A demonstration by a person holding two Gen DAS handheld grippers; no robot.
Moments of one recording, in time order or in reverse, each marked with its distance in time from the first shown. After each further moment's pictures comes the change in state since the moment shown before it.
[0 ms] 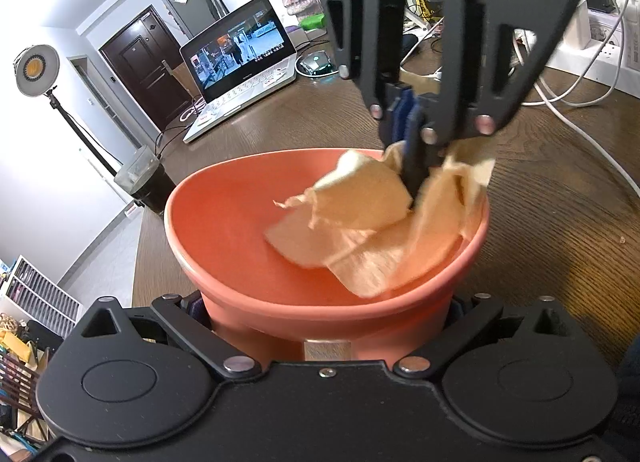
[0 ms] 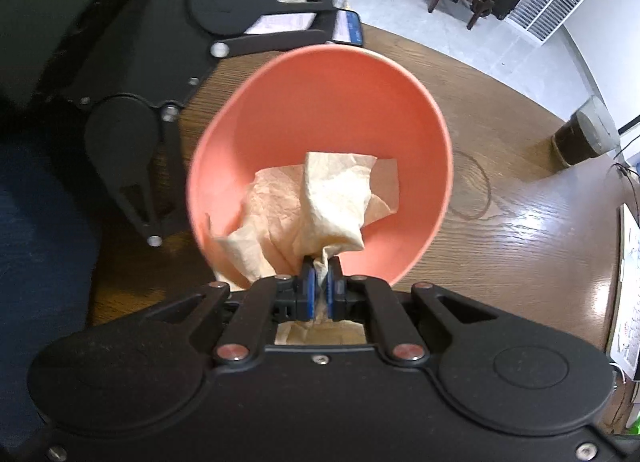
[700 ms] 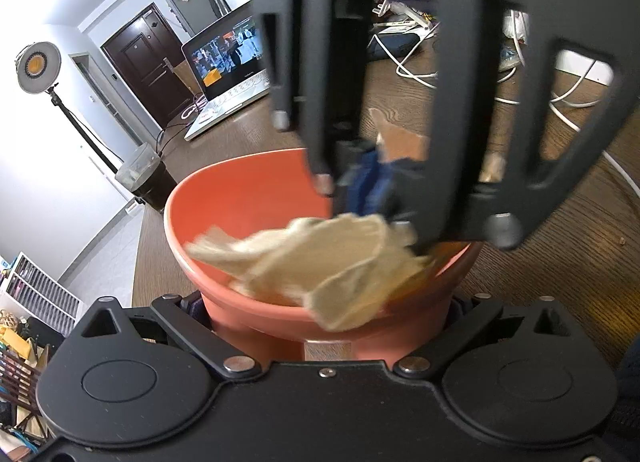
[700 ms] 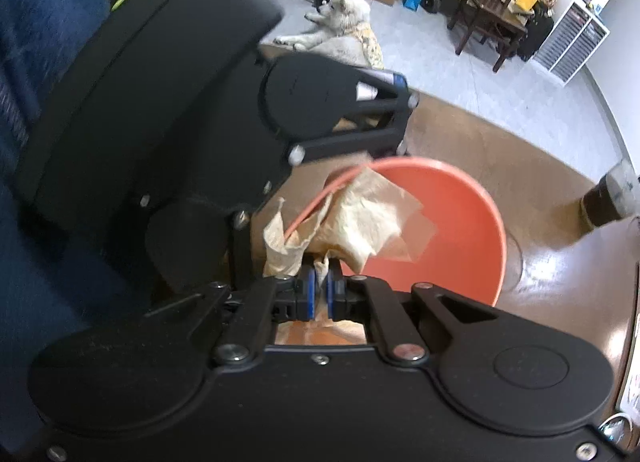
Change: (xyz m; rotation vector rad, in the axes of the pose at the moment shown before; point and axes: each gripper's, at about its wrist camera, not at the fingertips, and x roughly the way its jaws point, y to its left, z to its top) left arm 0.000 0.002 0.000 -0.008 0.001 0.001; right arm -0.012 0.020 0.037 -0.058 -0.122 0.043
